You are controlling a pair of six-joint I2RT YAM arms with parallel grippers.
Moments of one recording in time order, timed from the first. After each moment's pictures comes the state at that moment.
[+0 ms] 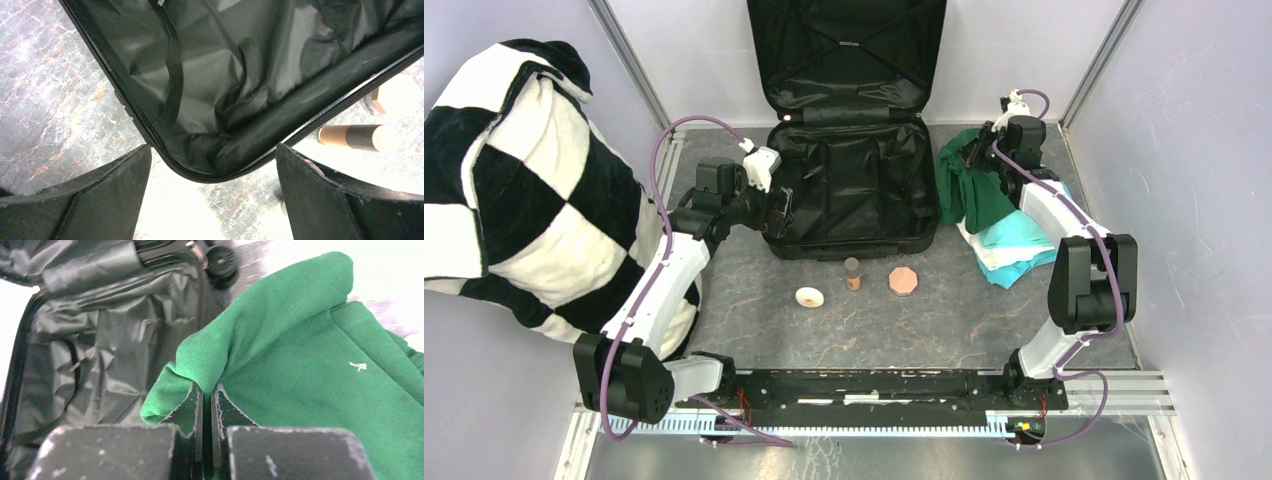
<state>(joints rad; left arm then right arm) -0.20 1.22 1.04 -0.48 0.29 0.18 0.05 1.69 1.23 0.05 -0.22 0.38</state>
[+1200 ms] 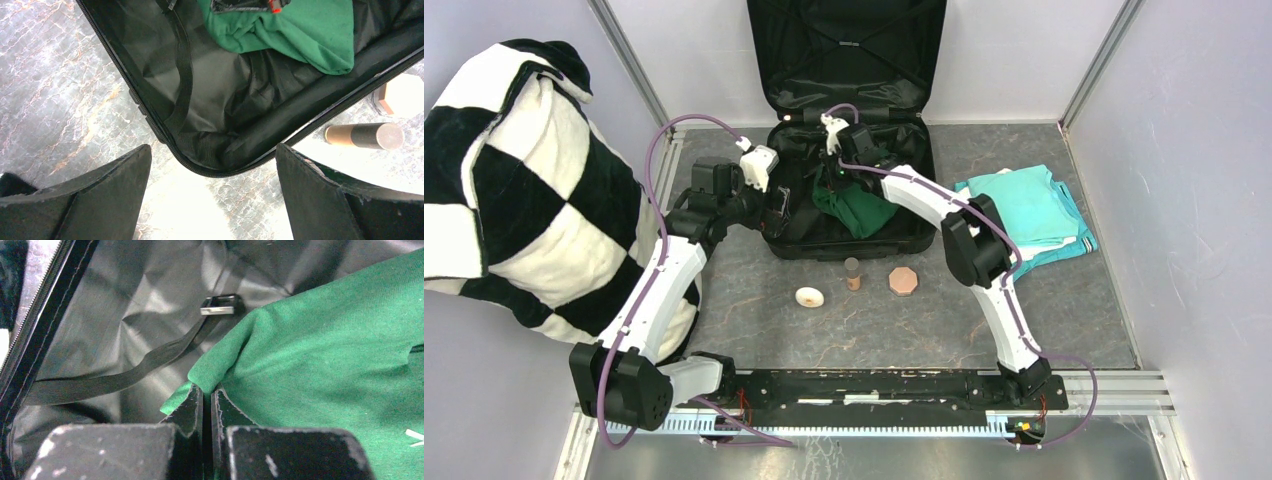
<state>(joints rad) -0.20 1.19 1.06 -0.51 0.26 0.21 0.64 2.31 1.96 -0.23 -0.17 0.22</state>
